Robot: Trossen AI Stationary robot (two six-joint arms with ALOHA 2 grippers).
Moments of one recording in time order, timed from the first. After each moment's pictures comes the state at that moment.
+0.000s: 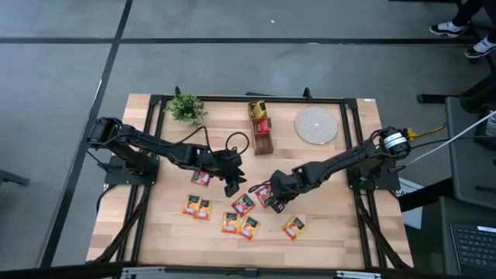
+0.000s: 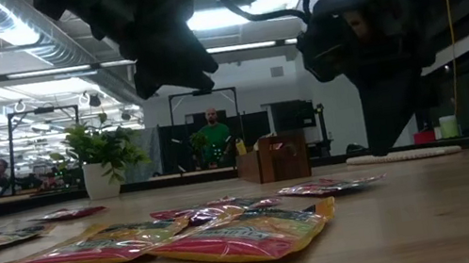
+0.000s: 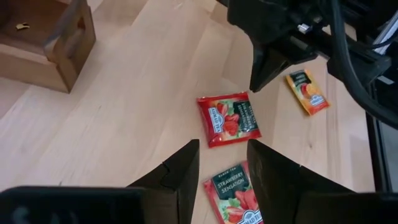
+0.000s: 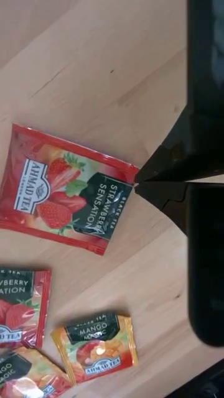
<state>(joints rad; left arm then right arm) -0.12 1.52 0.92 -0.10 -0.06 -0.54 0.27 1.72 0.96 -0.39 -0.06 1.01</state>
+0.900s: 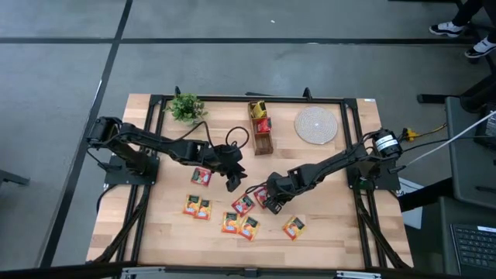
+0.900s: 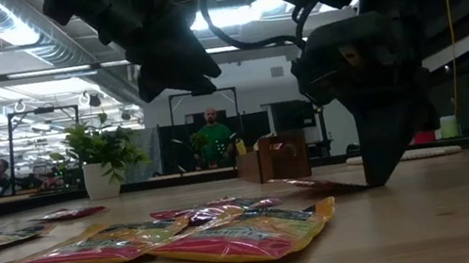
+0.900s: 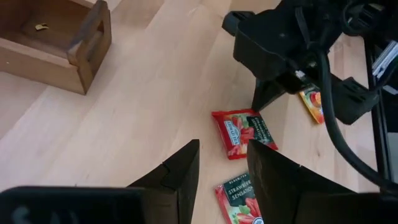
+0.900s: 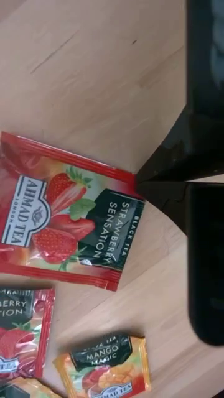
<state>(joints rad) -0.06 1.52 0.92 -0.10 -0.03 -0.54 0.26 1.82 0.96 -0.32 -0.08 0.99</state>
